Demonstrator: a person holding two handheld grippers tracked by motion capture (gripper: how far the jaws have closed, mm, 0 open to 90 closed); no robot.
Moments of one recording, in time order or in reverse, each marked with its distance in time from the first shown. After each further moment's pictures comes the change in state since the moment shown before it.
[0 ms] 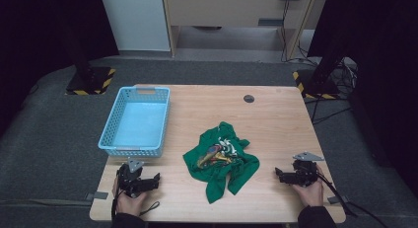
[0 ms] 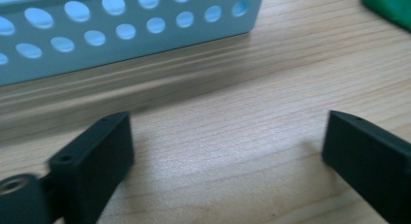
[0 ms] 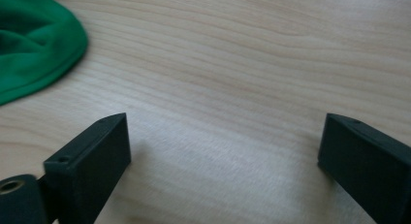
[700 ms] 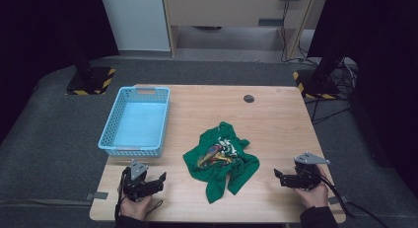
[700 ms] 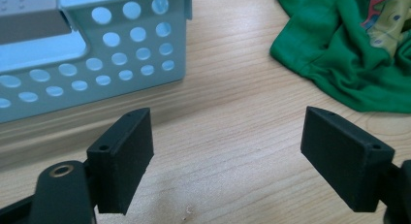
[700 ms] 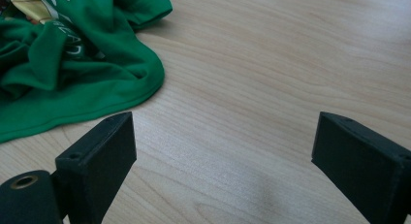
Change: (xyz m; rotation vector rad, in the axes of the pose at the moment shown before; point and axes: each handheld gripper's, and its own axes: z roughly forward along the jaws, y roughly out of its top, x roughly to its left) left arm -0.030 0.012 -0.028 -0.115 -0.079 0.006; right arm 0.020 0.015 -0.040 -0.082 0.080 -0.085
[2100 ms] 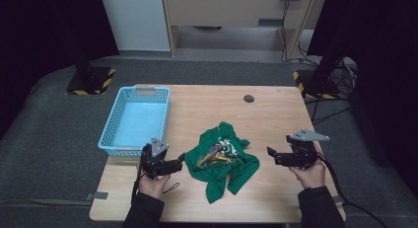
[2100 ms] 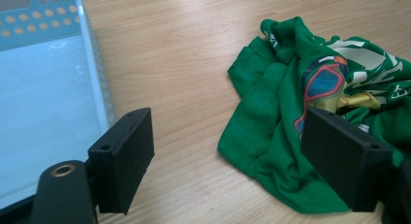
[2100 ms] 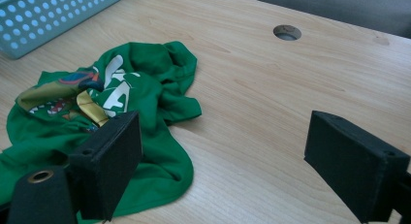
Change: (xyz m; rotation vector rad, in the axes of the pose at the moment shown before) left arm -0.040 0.077 0.022 -0.049 -0.054 0.088; right arm 0.013 0.081 -0.015 -0.101 0.059 -0.031
